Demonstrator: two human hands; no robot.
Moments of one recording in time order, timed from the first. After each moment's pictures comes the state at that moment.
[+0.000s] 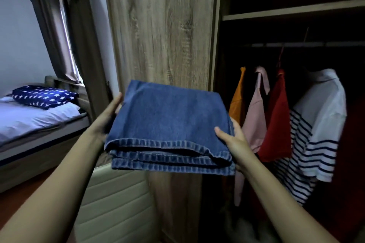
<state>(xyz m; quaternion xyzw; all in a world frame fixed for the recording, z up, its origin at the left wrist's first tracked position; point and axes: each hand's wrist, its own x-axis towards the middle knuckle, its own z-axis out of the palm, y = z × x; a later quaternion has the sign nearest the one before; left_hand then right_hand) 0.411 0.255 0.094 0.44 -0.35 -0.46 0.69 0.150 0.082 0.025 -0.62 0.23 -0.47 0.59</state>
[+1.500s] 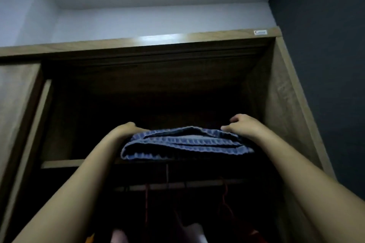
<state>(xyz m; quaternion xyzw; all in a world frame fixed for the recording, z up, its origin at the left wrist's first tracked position) 0.151 -0.163 0.416 0.53 -0.68 -0.12 0.49 -0.159 -0.144 0.407 -0.61 0.60 -0.52 0.00</state>
